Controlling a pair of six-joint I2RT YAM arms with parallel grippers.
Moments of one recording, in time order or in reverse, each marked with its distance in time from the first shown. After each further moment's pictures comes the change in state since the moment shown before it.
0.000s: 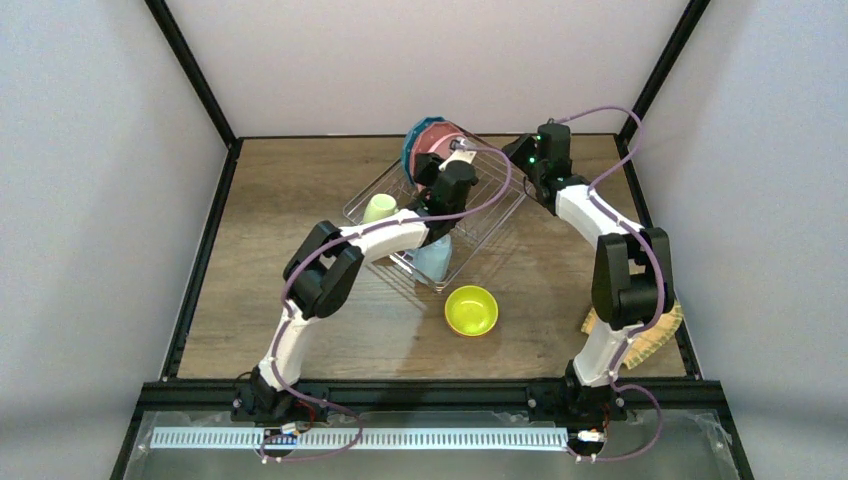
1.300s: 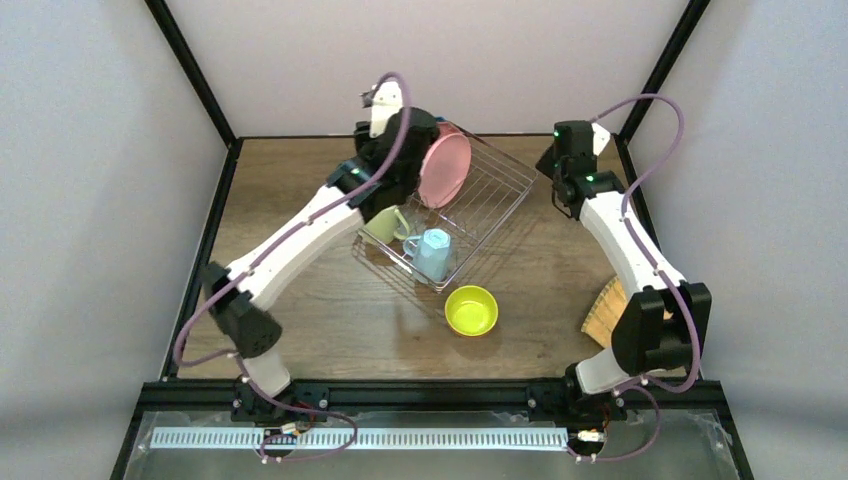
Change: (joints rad) left arm 0.011 -0.392 0.248 -0.849 -0.098 -0.760; right arm 0.004 -0.272 0.047 -0.477 0.305 -0.087
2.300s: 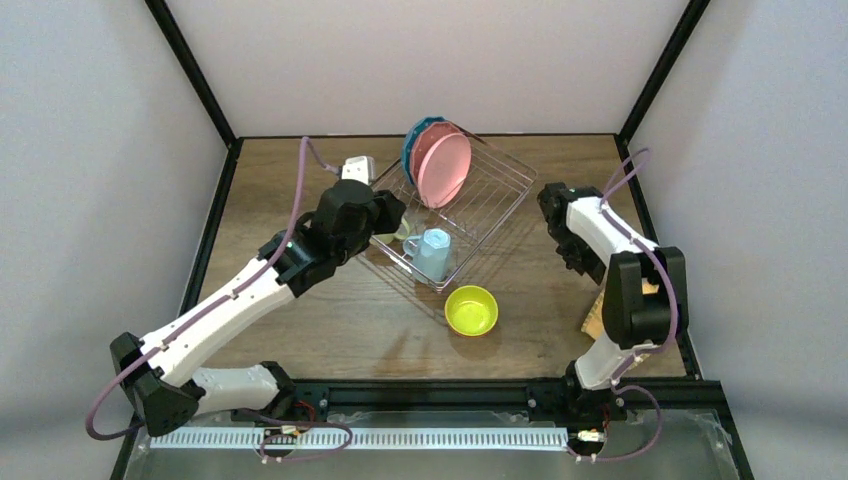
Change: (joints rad) left arm -0.030 -0.599 -0.697 0.059 0.728 -0.377; right arm -0.022 0.143 -0.162 -0.808 0.348 0.351
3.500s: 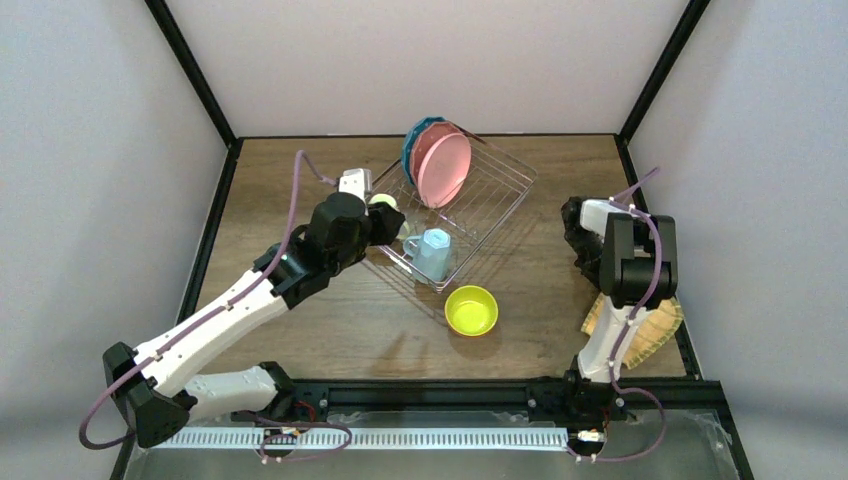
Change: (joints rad) left arm 0.002 -0.075 -0.121 0.070 0.063 0.000; right arm -0.212 0.270 -0.023 0.154 0.063 -0.096
